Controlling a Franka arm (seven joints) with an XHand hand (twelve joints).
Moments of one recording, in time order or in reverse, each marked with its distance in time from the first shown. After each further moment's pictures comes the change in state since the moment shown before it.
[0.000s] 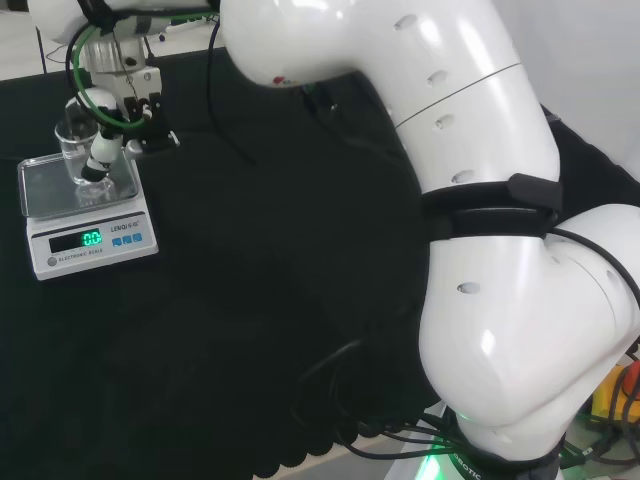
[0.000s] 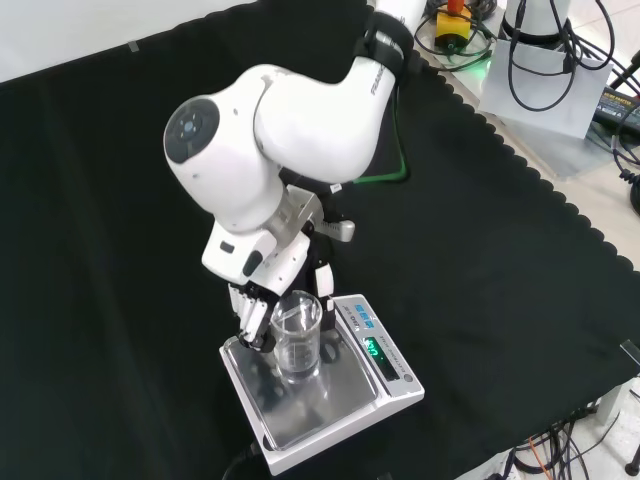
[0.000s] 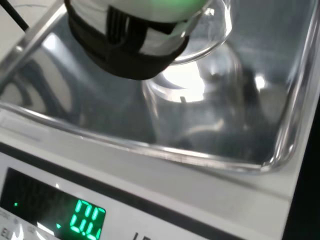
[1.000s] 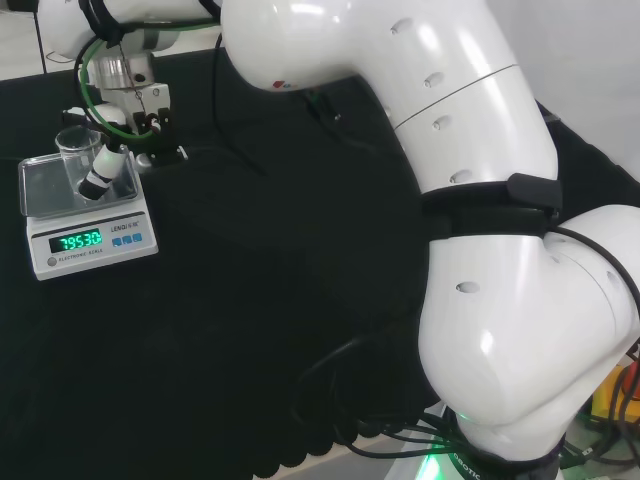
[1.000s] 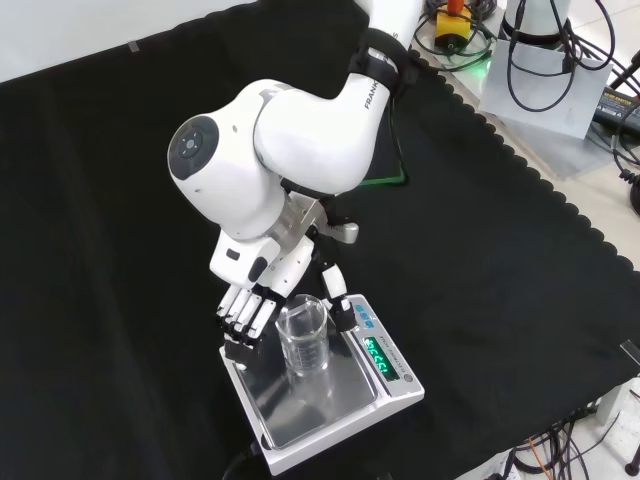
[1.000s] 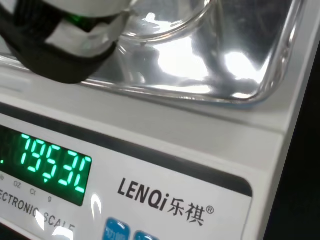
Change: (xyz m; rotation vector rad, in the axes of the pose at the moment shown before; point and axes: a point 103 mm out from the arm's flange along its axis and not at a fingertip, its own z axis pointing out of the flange) arm -0.008 -0.010 0.022 0.038 0.024 0.007
